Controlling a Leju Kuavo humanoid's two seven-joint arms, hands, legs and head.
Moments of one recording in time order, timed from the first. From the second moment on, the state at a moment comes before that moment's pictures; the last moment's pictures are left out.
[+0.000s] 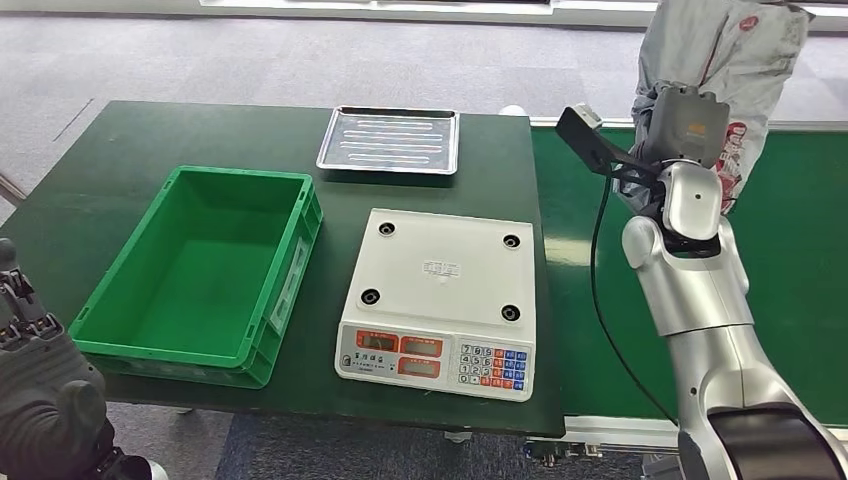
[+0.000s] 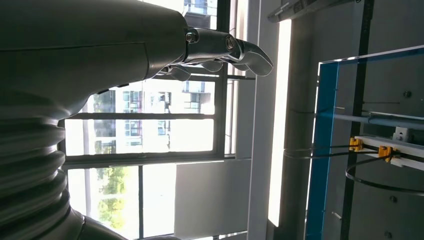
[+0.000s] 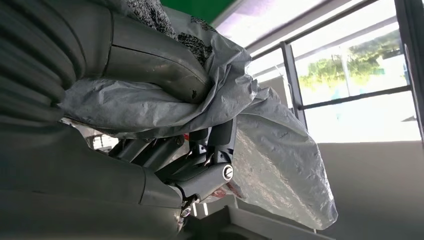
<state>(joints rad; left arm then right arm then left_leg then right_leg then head) 0.17 -0.27 -0.04 -2.19 0.07 -0.18 -0.70 -0.77 -0.19 0.18 -1.07 1.46 -0.14 0.21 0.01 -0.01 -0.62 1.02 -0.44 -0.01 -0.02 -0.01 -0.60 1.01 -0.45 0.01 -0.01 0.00</state>
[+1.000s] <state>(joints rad) 0.07 -0.26 -0.06 -2.06 0.13 -0.24 -0.70 -0.82 0.22 0.54 -0.76 1.32 -0.02 -0.14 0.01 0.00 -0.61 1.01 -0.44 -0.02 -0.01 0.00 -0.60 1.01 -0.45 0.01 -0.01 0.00</state>
